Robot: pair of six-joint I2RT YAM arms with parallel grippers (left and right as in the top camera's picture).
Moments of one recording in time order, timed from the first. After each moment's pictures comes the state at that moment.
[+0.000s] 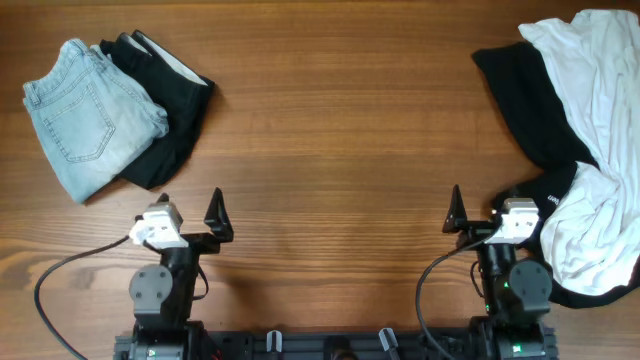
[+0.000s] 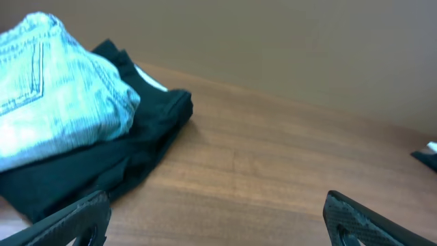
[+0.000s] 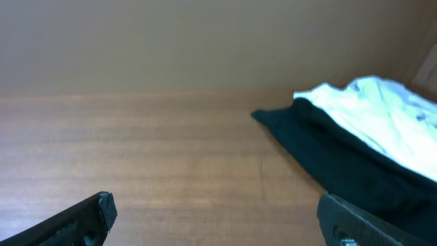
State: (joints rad) left arm -0.01 0.08 0.02 -0.08 0.02 -0.28; right arm 0.05 0.06 0.04 -0.11 0.06 0.04
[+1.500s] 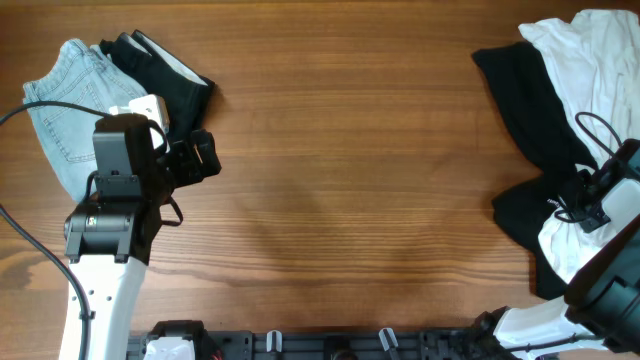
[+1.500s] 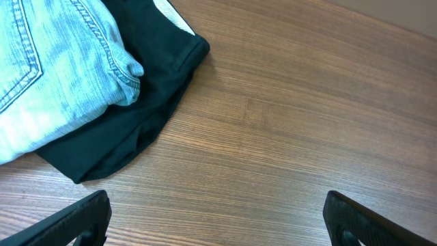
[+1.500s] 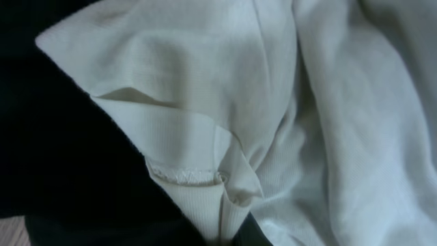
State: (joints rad) left arm -0.01 1.06 0.99 -0.72 0.03 -0.28; right arm -0.68 1.72 0.92 -0.47 0.04 0.39
